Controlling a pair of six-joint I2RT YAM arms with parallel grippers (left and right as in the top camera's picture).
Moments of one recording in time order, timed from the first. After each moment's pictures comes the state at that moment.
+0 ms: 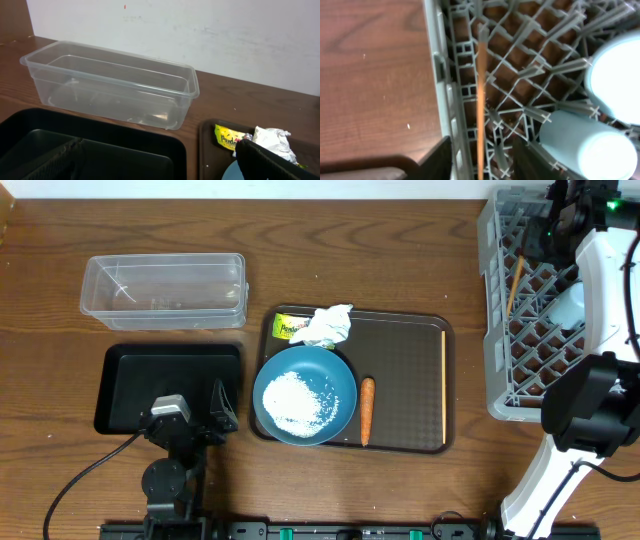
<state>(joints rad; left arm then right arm) 0.01 0.01 0.03 -0.14 -0.05 -0.20 -0.16 2.11 2.07 -1.04 0.01 0.06</state>
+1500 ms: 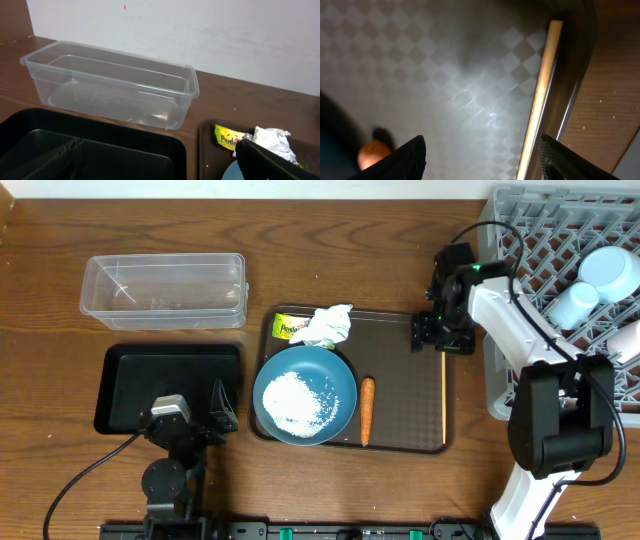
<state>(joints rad) 0.01 0.01 0.03 -0.14 -0.05 -0.20 0.19 1.98 1.47 -1.05 -0.13 0.26</state>
